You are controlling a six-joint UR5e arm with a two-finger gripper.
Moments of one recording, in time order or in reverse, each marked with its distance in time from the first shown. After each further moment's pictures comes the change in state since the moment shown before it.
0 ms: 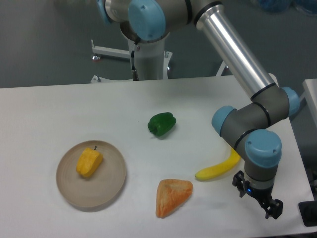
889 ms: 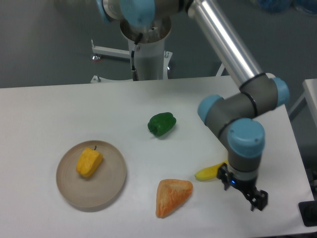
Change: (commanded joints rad) arm -0.078 0.260 -0.270 -0.057 0.002 -0.207
